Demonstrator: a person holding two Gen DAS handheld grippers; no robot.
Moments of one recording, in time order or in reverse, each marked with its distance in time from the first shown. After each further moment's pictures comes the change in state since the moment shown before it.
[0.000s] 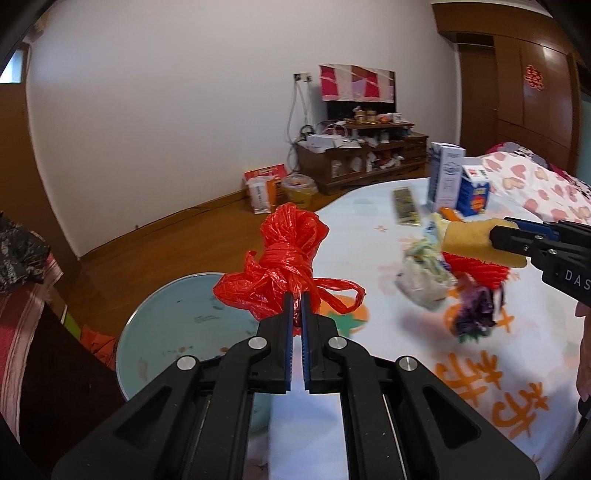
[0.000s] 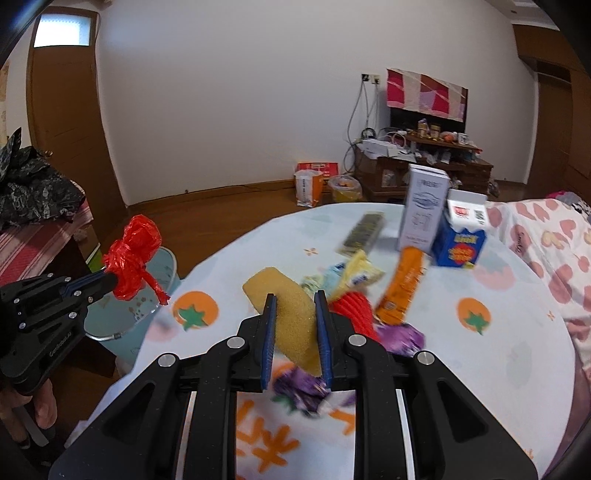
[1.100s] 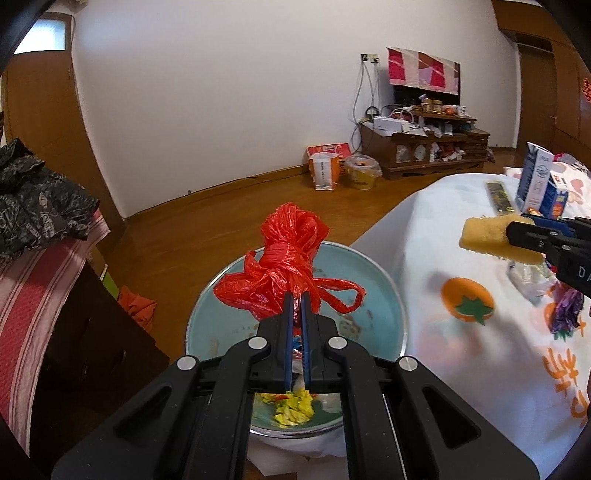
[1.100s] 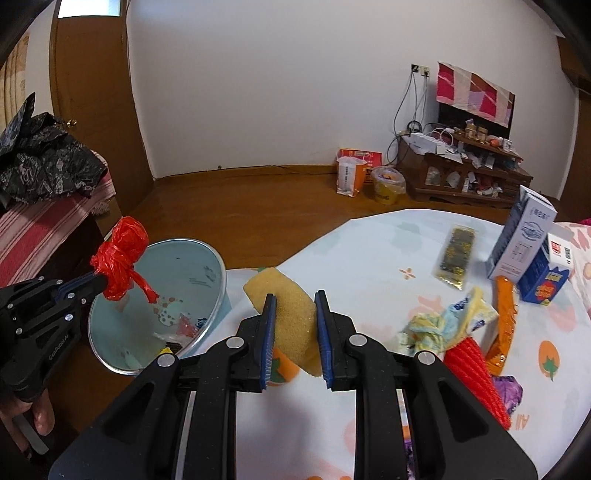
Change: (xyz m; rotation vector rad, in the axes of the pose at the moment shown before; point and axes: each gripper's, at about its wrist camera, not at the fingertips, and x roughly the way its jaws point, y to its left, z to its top) left arm 0.033 0.090 -0.020 -0.119 0.089 0.196; right arm 0.086 0.082 0.025 -0.093 0.078 0.104
